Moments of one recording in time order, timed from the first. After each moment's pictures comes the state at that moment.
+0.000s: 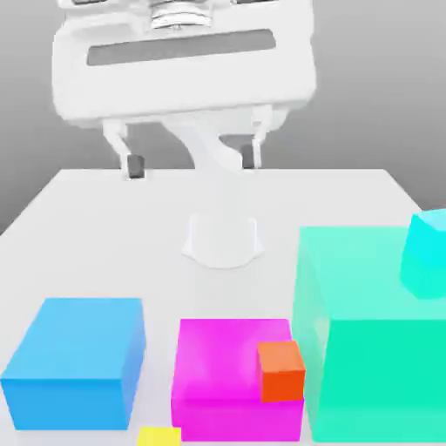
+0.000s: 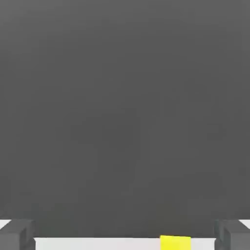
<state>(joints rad) 0.06 -0.16 -0.13 -2.29 0.14 2.48 0.64</state>
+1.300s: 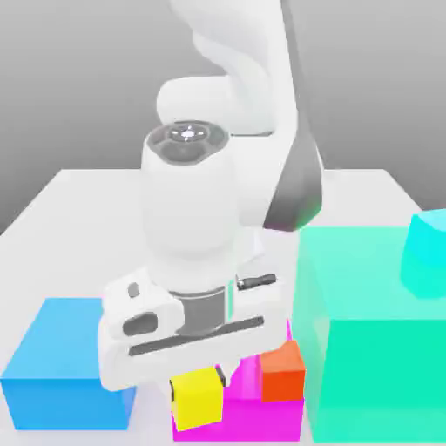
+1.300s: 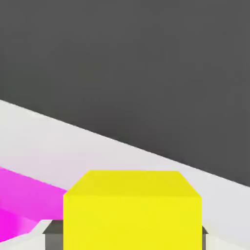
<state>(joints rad) 0.07 0.15 -0.07 -2.36 0.02 2.50 0.21</state>
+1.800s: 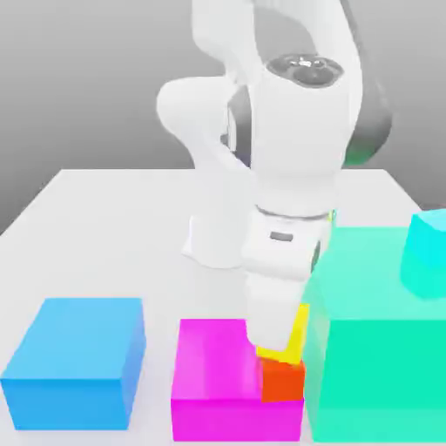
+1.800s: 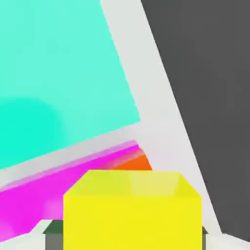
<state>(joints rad) 0.17 0.03 -0.02 -2.48 0.01 2.51 -0.30</state>
